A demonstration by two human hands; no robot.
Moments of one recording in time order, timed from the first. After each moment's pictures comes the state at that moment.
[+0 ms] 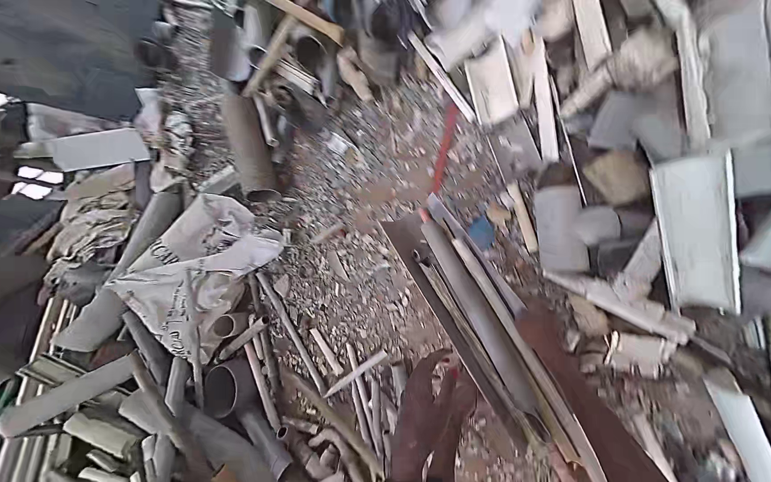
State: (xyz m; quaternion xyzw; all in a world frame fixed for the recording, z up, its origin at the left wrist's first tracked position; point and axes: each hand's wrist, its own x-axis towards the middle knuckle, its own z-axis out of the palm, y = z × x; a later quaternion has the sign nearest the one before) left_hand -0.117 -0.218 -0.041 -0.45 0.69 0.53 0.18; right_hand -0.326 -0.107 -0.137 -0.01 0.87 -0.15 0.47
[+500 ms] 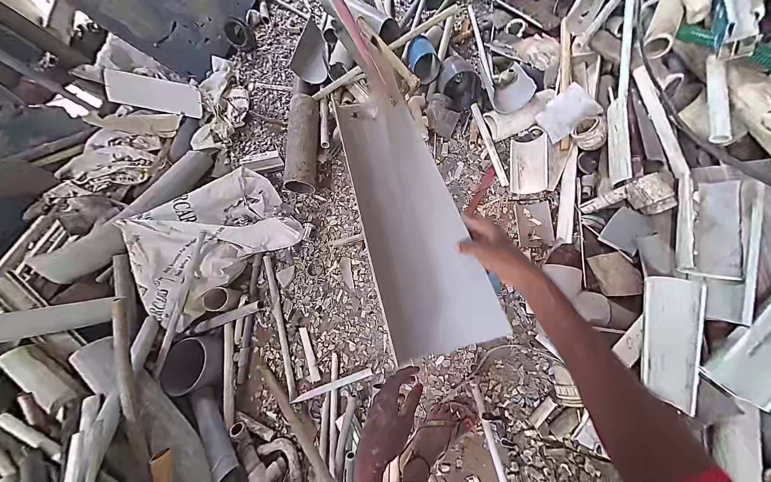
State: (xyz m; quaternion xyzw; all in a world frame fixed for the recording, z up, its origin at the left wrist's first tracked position) left_hand -0.077 -0.265 -0.020 -0.52 0.64 0.55 0.14; right_hand -0.391 -0.319 0.030 -0.30 0.70 -0.42 0.50
